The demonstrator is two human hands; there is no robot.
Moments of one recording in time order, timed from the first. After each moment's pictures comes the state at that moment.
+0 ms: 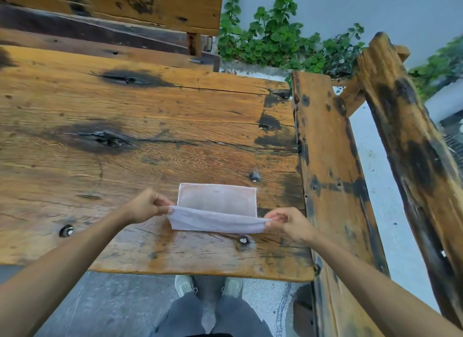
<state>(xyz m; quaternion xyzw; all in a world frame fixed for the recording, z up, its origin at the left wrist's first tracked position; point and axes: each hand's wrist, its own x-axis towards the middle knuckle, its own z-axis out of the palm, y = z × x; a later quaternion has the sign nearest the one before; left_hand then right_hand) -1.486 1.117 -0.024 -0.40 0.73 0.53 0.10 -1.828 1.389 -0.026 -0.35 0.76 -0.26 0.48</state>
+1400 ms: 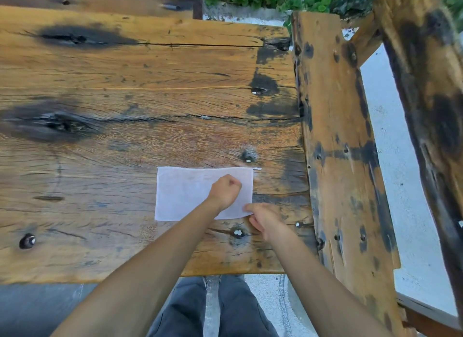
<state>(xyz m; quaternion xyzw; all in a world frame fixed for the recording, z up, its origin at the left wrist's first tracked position) -1.712 1.211 -0.102 -0.50 0.63 0.59 0.10 -1.784 1.337 -0.109 0.18 0.75 -0.37 0.51</state>
